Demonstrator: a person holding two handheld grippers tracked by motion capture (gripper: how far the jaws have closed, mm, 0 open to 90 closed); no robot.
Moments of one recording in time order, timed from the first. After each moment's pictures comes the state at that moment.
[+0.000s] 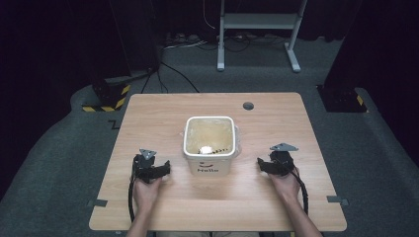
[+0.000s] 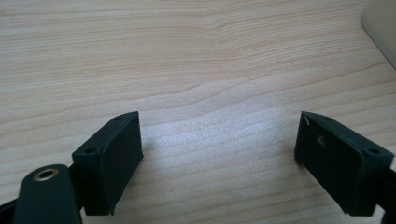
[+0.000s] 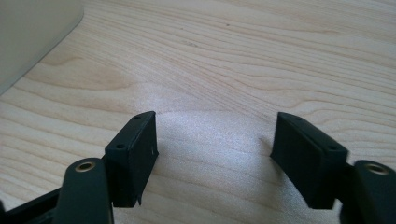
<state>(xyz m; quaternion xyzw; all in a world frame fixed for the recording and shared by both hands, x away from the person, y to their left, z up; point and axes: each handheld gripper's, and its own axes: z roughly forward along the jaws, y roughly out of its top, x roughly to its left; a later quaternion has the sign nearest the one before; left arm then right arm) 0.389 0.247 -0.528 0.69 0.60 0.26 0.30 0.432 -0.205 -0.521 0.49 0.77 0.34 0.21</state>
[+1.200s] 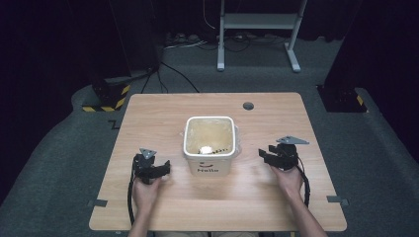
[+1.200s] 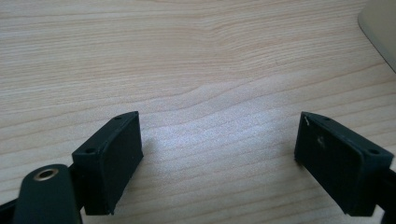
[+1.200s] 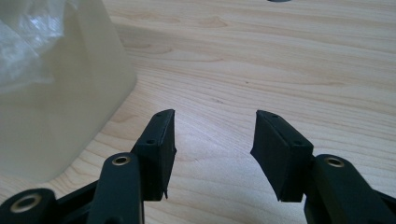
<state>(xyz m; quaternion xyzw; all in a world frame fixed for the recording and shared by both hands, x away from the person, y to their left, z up) 0.390 0.248 -0.528 0.69 0.60 0.26 0.30 0.433 -0.211 -0.483 0.48 0.75 0.42 0.17</state>
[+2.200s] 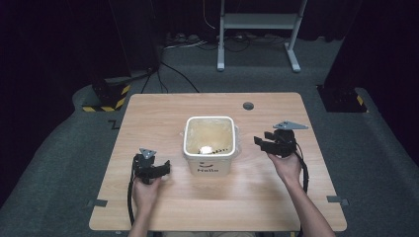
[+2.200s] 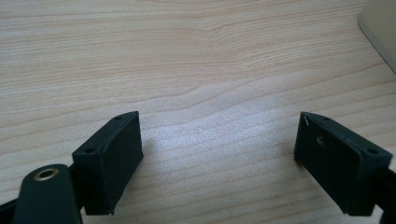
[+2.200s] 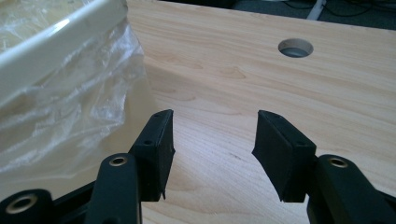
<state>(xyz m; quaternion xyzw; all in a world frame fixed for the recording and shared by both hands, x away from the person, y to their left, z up) 0.390 0.248 -0.528 0.69 0.60 0.26 0.30 0.450 -0.193 -0.433 0.45 0.76 0.44 0.17</state>
